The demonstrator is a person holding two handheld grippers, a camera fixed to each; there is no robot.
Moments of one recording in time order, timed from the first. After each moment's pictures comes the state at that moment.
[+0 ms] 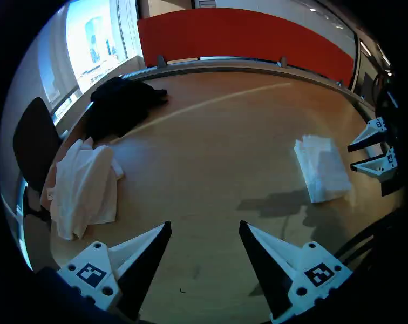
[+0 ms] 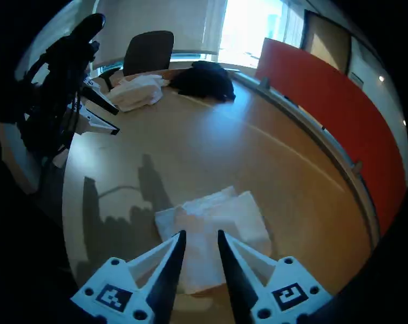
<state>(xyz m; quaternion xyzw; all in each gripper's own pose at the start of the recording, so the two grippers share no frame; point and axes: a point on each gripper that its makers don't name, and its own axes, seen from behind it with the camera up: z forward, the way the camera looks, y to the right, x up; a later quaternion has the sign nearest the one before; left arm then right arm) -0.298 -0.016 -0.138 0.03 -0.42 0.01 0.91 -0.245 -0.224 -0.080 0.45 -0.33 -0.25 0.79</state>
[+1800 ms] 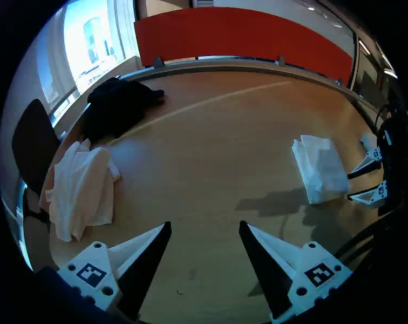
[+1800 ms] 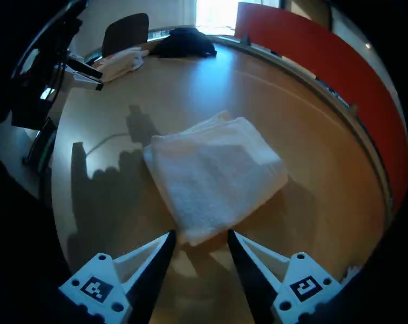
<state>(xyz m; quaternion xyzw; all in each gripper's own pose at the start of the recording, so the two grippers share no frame) -0.298 -0.011 -0.134 0.03 -0.42 0.01 0.91 -0.318 -0.155 -0.124 0.39 -0.43 -0.23 0.78</state>
